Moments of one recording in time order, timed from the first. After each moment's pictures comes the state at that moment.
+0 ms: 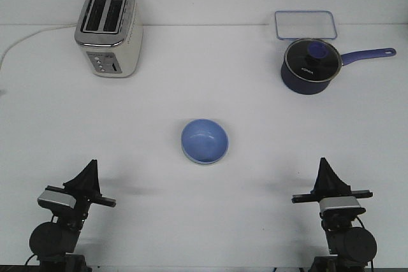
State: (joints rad) left arm -0.05 0.01 0.03 0.20 0.14 -0.04; right arm 0.01 0.00 0.04 0.12 -0.08 -0.02
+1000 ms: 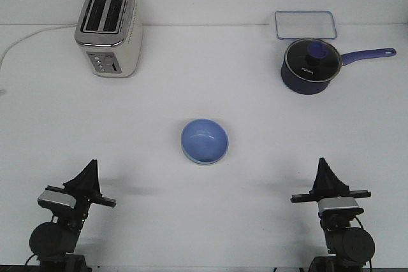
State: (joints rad) left arm -0.05 0.01 0.03 0.20 0.14 -0.04; right arm 0.01 0.00 0.01 0.17 -0.08 -0.02
